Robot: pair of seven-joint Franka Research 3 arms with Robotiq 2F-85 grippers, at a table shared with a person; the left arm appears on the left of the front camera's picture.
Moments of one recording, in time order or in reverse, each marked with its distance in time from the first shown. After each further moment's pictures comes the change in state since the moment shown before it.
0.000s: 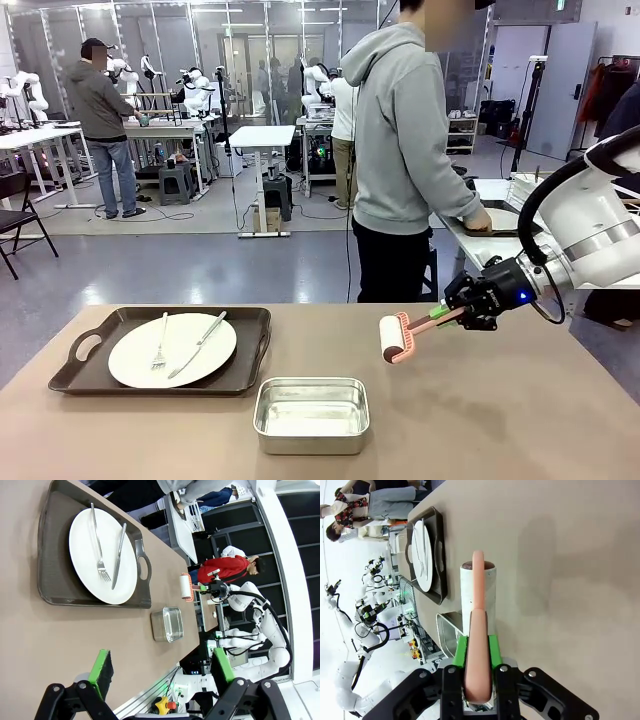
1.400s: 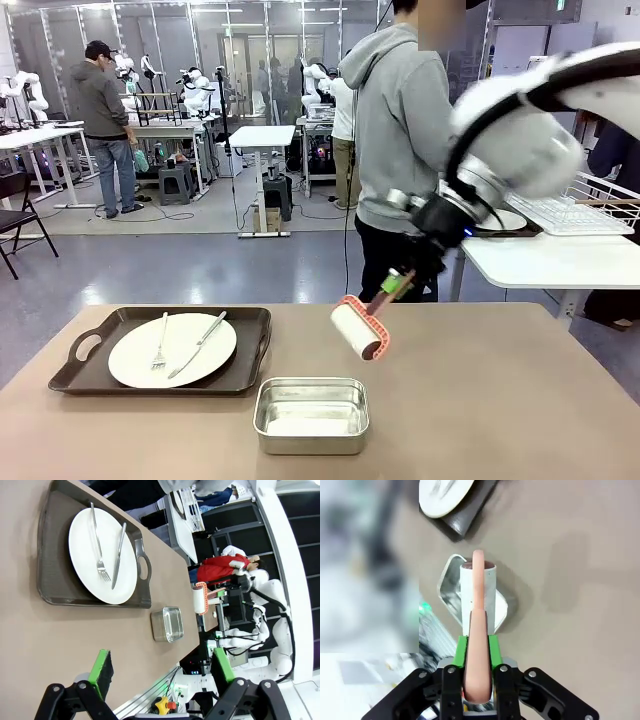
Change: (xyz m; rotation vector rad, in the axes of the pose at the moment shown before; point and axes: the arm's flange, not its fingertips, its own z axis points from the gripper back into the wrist) left arm 0.000 0.000 0.000 0.000 0.000 0.000; right arm -0.023 0.147 -0.033 -0.169 0.300 0.413
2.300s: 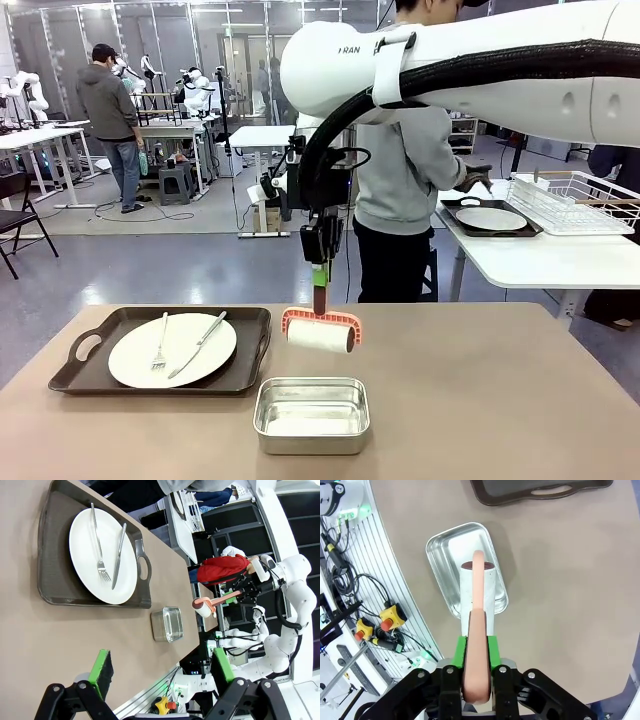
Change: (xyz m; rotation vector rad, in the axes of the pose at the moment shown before) left arm 0.000 0.000 0.000 0.000 -0.001 0.000; right arm 0.080 0.228 -0.112 -0.517 0.563 0.641
